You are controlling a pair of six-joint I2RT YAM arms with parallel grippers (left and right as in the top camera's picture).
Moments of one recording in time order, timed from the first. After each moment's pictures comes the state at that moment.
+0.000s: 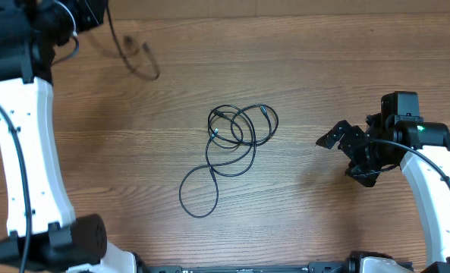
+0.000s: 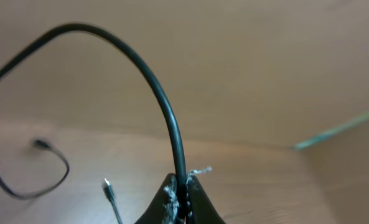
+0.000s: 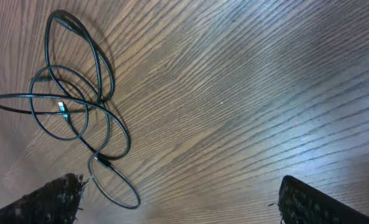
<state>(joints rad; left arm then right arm) 0.18 1.72 2.07 -0.75 0.59 -0.35 -0.10 1.35 1.05 -1.10 -0.41 0.59</state>
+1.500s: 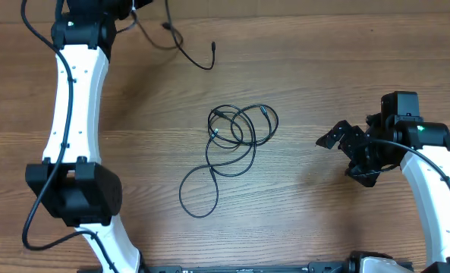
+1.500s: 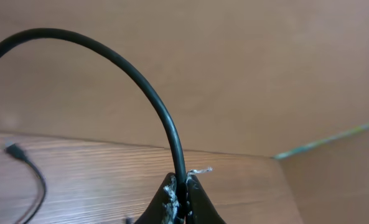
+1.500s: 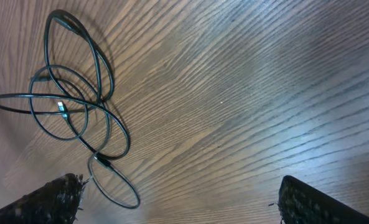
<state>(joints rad) 0.02 2.01 2.07 -0.43 0.53 -0.56 -0.10 1.35 1.05 -1.11 -0.41 0.59</state>
